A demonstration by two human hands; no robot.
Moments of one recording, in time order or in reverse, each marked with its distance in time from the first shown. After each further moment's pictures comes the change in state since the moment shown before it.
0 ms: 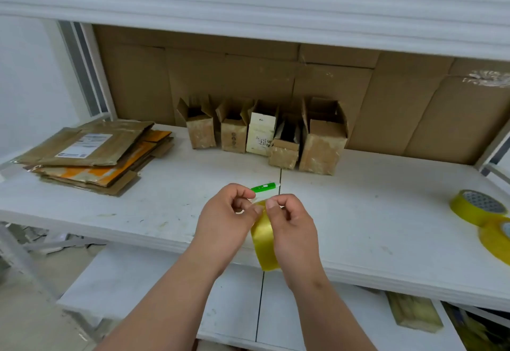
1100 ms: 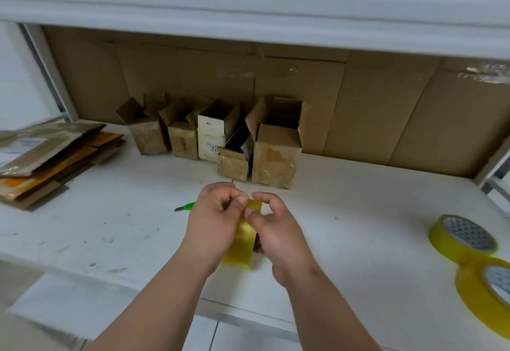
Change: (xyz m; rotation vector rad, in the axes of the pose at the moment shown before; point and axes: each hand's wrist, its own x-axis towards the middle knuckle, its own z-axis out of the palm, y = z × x) left_hand 0.070 0.017 0.168 0.060 0.130 -0.002; right_hand 0.136 0.046 -0.122 0.100 -0.300 0.256
